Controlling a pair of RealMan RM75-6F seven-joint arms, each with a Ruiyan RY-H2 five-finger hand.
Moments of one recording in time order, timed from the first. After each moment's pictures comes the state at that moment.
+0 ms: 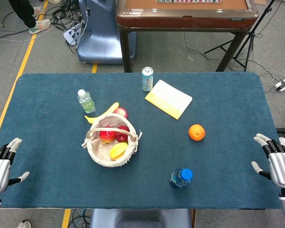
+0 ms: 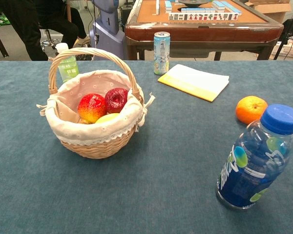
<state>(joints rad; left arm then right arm) -0.10 -1.13 -0.06 -1.62 1.46 1.49 0.14 0.06 -1.10 0.07 -1.60 -1.49 1.51 -0.08</state>
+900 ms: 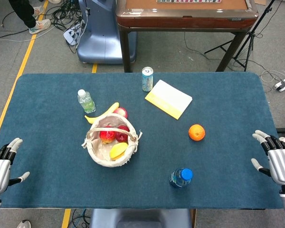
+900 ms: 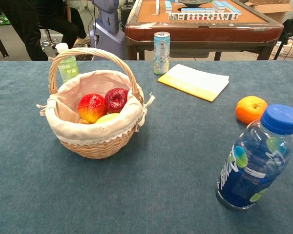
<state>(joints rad) -0.10 -1.13 -0.06 -1.63 1.47 1.49 0.14 0.09 -1.07 0.08 -1.61 -1.51 1.48 -0.08</state>
